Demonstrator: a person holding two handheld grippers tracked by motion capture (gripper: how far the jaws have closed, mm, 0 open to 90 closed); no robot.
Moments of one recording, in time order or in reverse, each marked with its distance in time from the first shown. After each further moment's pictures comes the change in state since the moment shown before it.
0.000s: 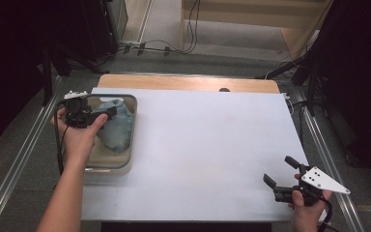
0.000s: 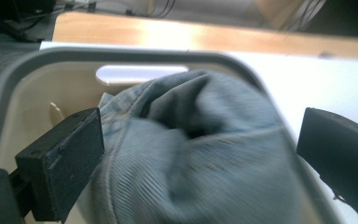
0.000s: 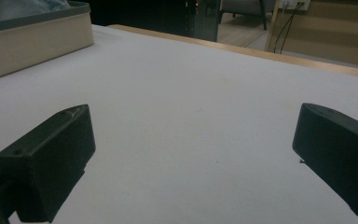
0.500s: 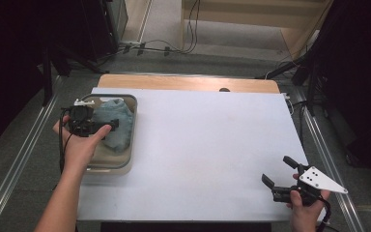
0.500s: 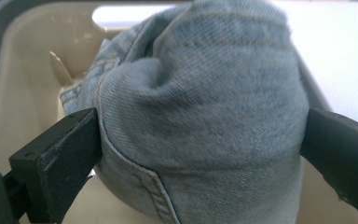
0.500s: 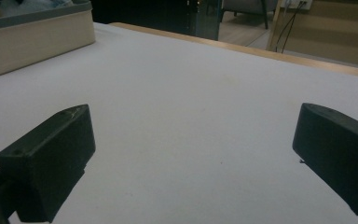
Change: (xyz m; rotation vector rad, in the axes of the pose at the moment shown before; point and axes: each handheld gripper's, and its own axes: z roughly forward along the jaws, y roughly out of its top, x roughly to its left) left arm -0.010 -0.016 0.011 0.183 0.086 0.082; right arm 0.004 0.001 0.003 0.008 0.004 -0.007
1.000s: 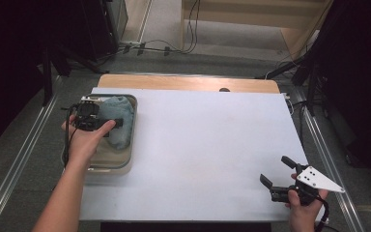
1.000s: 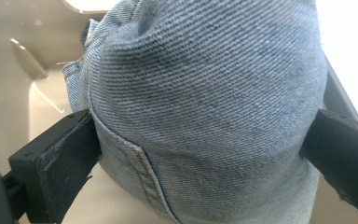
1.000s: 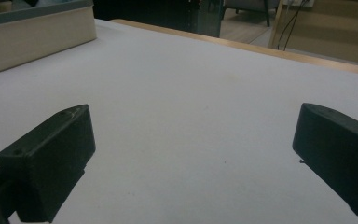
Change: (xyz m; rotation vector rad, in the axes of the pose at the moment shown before) left arm 0.001 0.010 0.022 0.064 -0.041 -0.026; right arm 0.002 0.000 0.003 0.013 0.003 -0.005
